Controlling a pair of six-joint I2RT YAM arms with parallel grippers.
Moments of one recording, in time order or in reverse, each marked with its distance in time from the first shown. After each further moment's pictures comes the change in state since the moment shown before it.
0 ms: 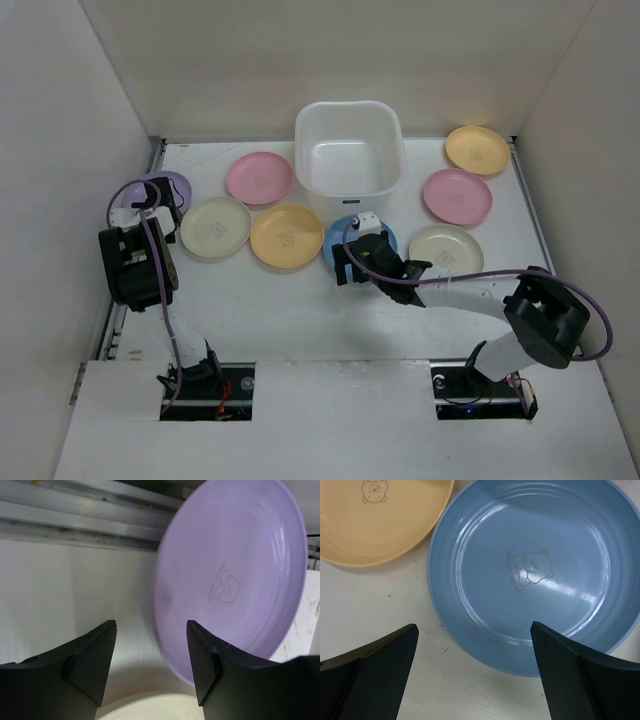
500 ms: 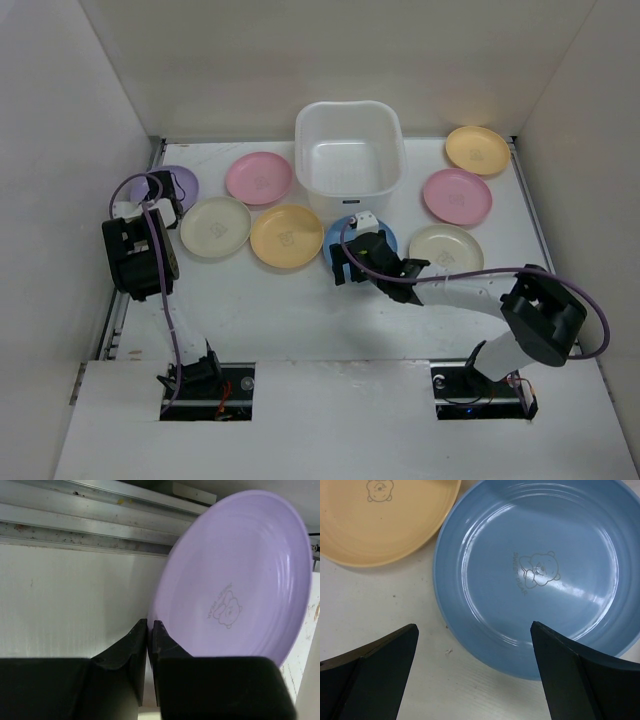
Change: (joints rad) left arm -0.013 0.112 0.126 -0.031 -0.005 -0.010; right arm 0.000 0.021 0.021 -0.006 -0.018 0.000
